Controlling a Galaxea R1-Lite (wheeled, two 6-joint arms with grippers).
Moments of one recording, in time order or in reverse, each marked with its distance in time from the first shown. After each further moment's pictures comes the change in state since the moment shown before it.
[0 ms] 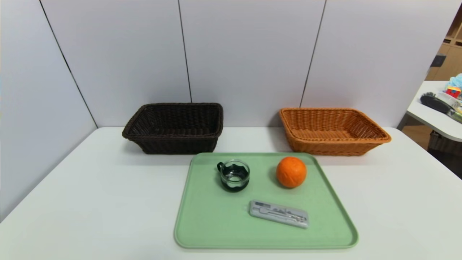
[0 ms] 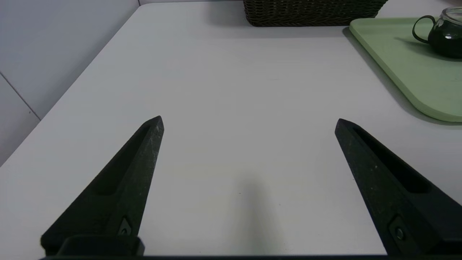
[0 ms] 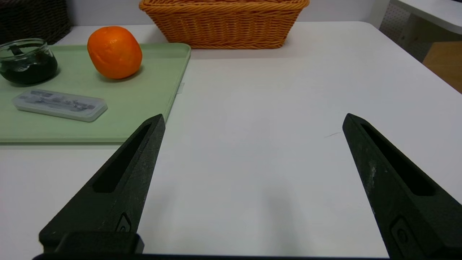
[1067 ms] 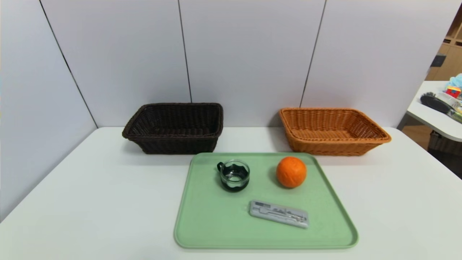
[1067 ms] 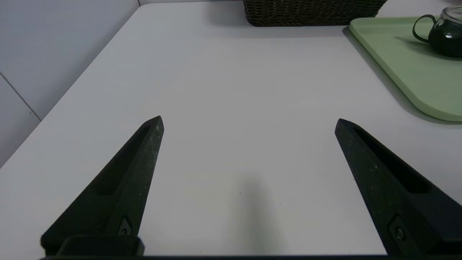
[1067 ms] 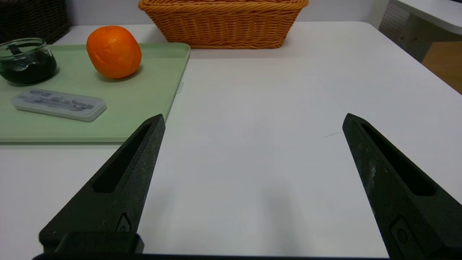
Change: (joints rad) left arm 0.000 0.000 0.000 0.000 -0.001 0.006; right arm 0.000 0.000 0.000 0.001 -0.001 -0.002
